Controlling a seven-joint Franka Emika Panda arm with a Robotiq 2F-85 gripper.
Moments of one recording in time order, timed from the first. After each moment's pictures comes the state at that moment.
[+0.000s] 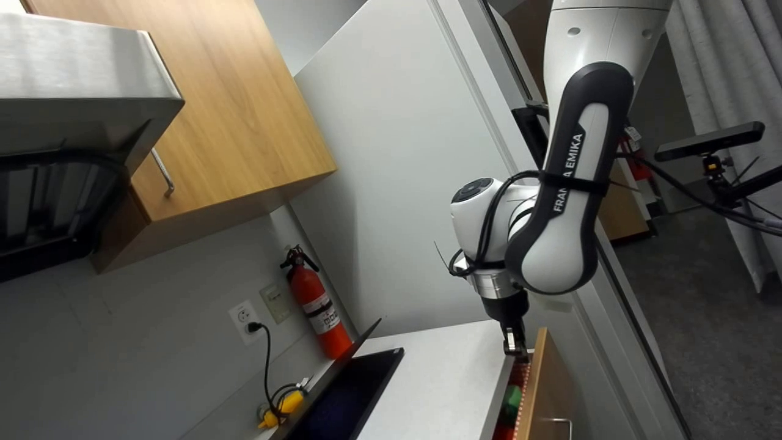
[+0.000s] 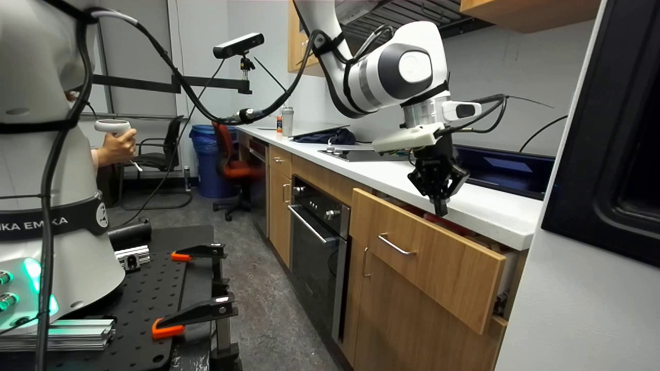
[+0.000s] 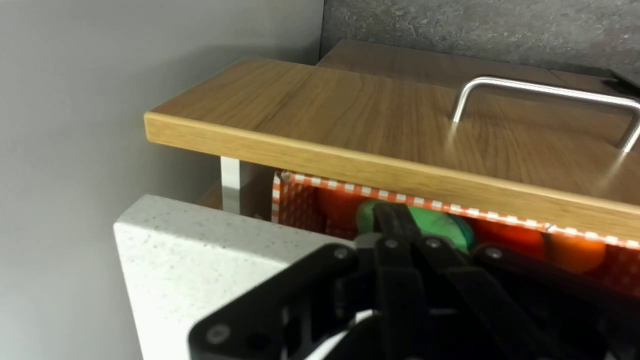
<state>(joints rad) 0.01 0.39 -0.09 -2.10 -0.31 2.73 -0.03</state>
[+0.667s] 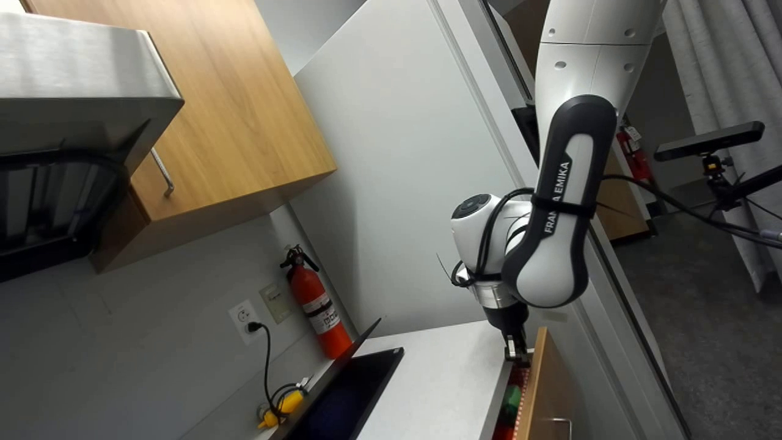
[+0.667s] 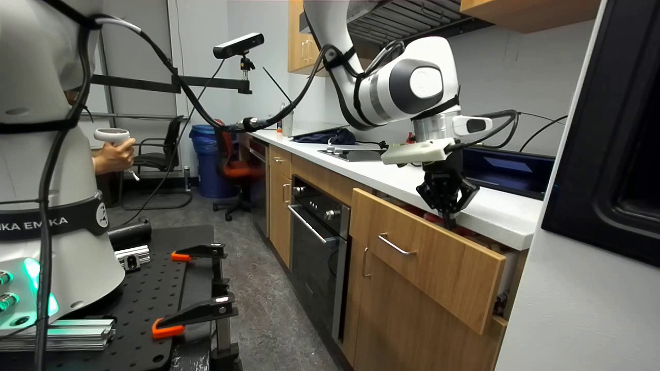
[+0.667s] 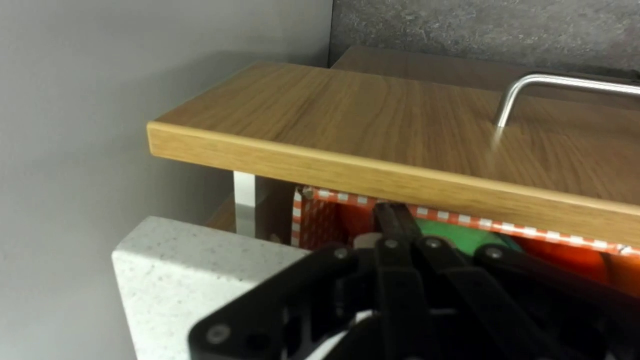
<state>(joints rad) 0.00 0.48 -0.11 -2.03 -0.30 2.73 -0.03</state>
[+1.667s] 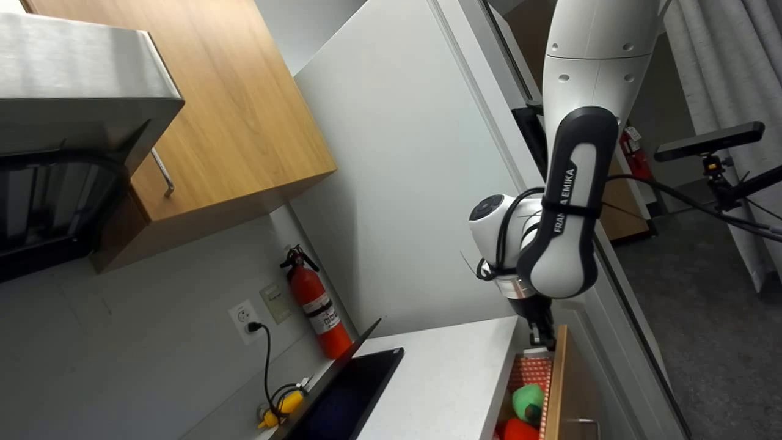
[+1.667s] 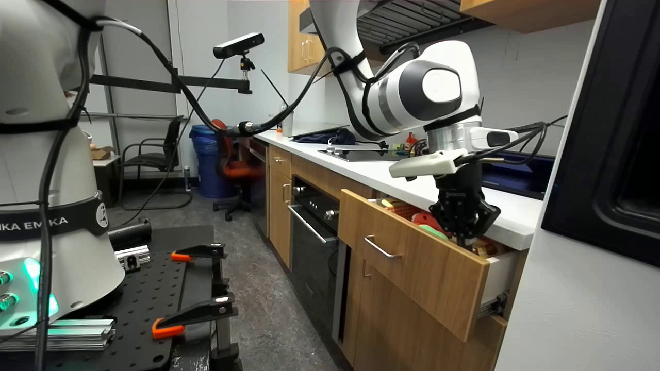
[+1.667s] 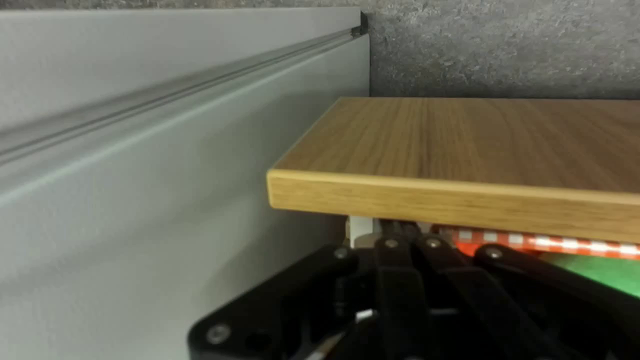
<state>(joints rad) 0.00 0.50 -0.21 -2.04 -0.31 2.68 0.02</state>
